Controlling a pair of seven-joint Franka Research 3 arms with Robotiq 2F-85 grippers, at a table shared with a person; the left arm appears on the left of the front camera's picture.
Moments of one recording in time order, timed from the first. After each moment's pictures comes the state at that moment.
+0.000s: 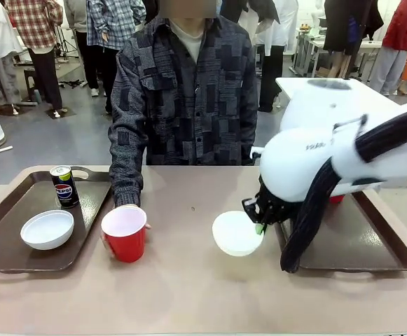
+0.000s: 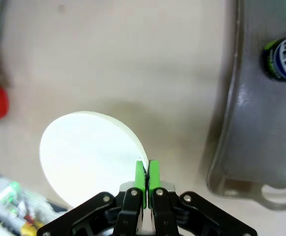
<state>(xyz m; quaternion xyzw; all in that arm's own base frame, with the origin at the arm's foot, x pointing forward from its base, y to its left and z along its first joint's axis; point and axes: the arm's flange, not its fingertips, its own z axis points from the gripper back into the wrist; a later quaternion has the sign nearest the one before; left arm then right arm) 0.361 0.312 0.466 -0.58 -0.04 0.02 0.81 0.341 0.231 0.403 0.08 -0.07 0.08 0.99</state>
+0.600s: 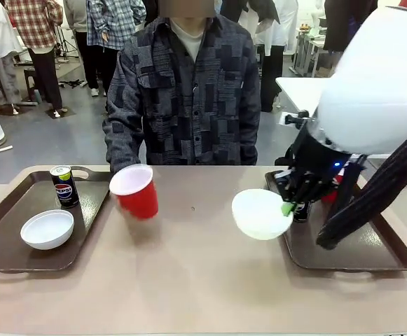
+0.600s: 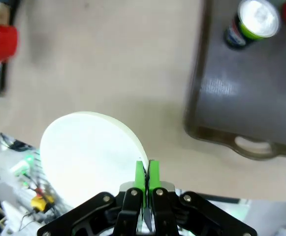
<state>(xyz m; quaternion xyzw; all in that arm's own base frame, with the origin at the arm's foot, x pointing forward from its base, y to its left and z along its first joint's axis) 0.361 0.312 0.466 -0.58 -0.04 0.02 0.81 0.307 0.167 0.481 0.10 -0.06 0.07 0.99</state>
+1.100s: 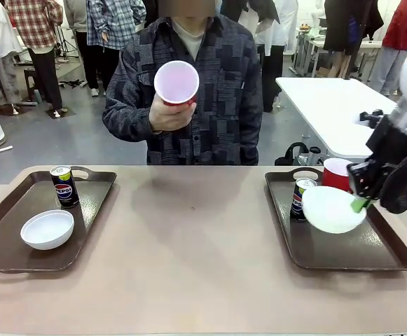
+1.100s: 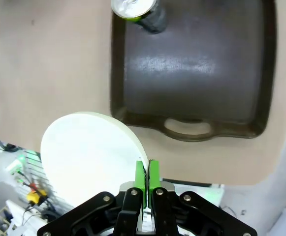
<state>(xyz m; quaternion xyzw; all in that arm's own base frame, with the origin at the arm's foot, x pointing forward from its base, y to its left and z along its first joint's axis) 0.361 0.312 0.466 -0.58 -0.04 0.02 0.81 0.328 0.038 0.490 0.10 -0.03 0.02 0.99</state>
